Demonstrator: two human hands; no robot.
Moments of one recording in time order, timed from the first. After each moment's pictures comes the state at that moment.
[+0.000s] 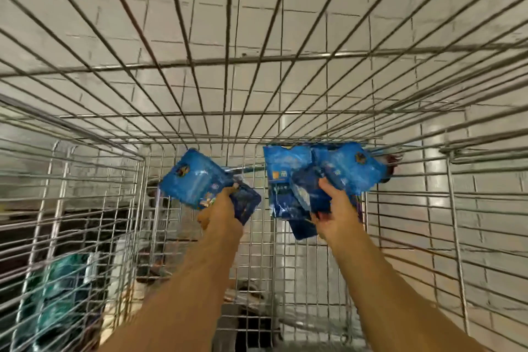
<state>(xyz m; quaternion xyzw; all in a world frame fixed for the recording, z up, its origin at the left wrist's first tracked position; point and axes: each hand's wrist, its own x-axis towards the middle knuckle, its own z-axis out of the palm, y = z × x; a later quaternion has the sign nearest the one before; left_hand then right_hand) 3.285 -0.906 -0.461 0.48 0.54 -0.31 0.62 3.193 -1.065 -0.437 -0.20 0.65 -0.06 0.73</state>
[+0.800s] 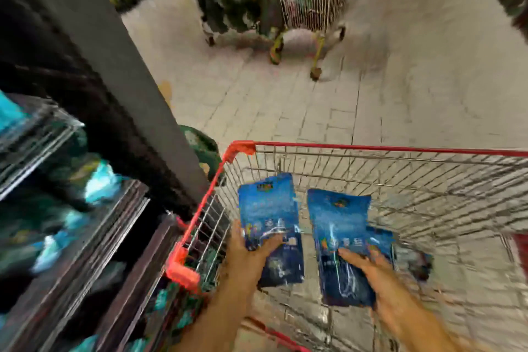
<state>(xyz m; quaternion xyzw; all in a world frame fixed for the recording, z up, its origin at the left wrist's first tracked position) 3.156 -0.667 0.011 0.69 0.15 -0.11 0.70 3.086 -0.892 -0.018 -0.48 0.36 0.10 0.79</state>
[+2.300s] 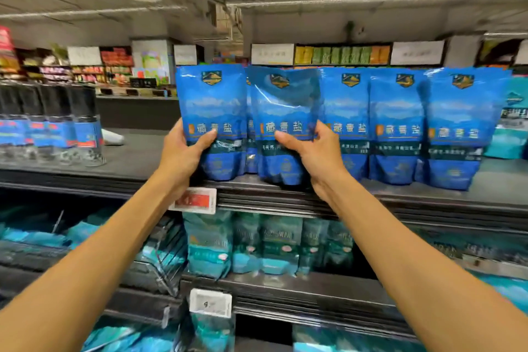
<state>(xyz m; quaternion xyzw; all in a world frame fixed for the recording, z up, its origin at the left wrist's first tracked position) 2.660 -0.066 0.461 0.65 0.24 0.63 0.35 2.870 -0.175 0.475 -0.45 -0.49 0.20 0.71</state>
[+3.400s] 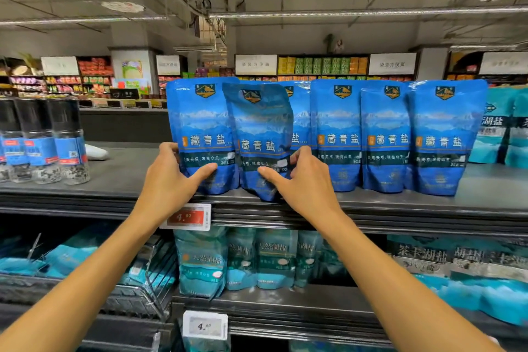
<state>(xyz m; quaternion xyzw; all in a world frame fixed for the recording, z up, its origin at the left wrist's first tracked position) 2.641 -0.076 0.450 0.74 0.41 0.52 0.11 2.857 -0.192 0.454 -0.68 -0.55 -0.07 0.47</state>
